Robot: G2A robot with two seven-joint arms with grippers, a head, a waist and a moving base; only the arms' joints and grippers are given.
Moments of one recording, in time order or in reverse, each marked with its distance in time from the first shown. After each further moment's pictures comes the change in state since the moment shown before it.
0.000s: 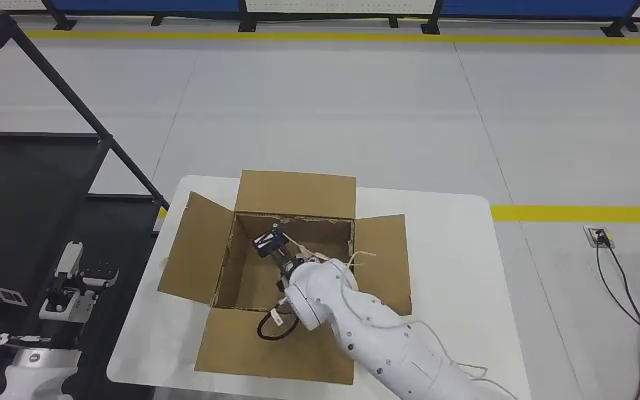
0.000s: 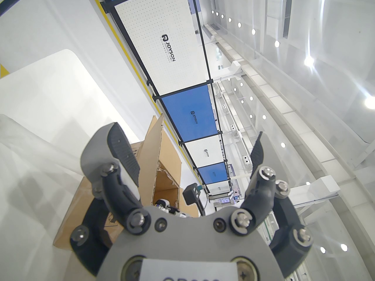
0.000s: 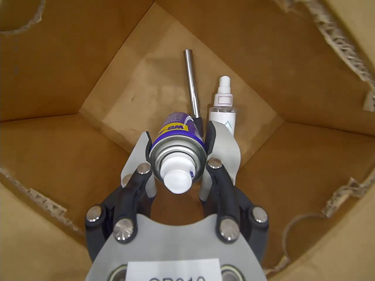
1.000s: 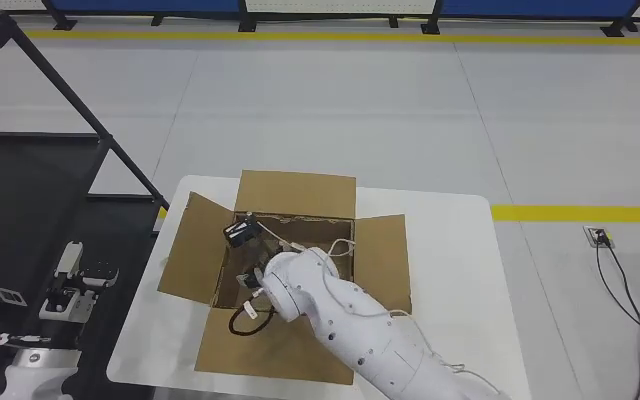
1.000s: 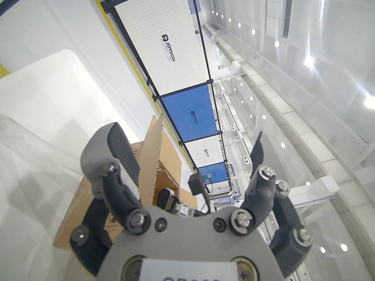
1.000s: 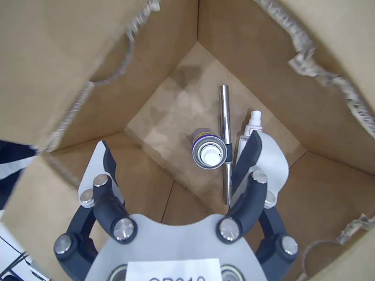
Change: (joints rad) left arm 0.000 0.000 0.001 0.000 0.001 0.000 0.000; right arm 0.004 -0.070 0.092 -0.081 0.030 -0.033 -0.007
